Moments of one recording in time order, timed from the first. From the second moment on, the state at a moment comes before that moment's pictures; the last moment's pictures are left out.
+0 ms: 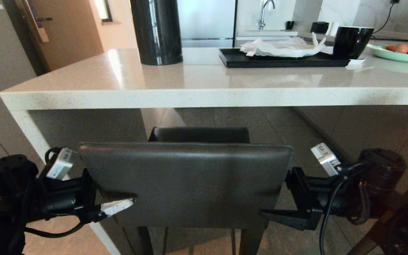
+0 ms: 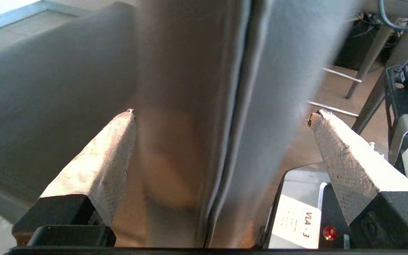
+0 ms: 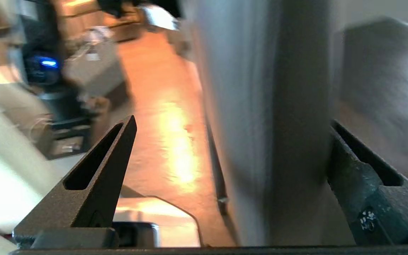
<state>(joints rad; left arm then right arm) 0.08 1.91 -0.32 -1.52 -1.26 0.10 0.34 1.89 -0.39 -1.51 1.08 0.02</state>
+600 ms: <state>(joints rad) 0.03 1.89 -0.29 -1.52 -1.26 0.10 0.35 1.90 -0.41 -1.51 1.07 0.01</state>
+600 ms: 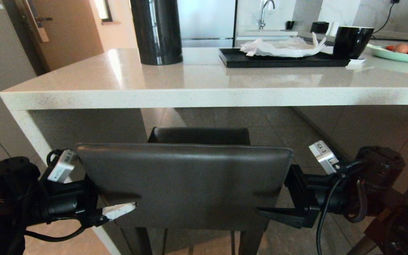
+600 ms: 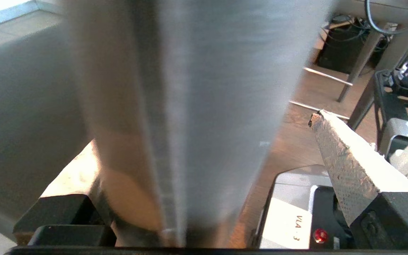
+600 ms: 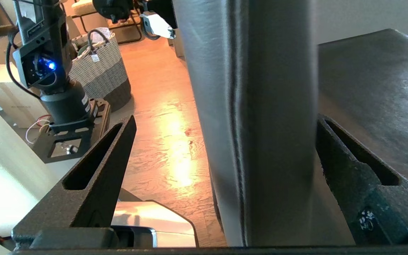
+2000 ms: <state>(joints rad) -0.01 1.84 -0.25 -1.52 -1.26 0.10 0.35 1.93 -0.43 -1.51 1.05 0.01</state>
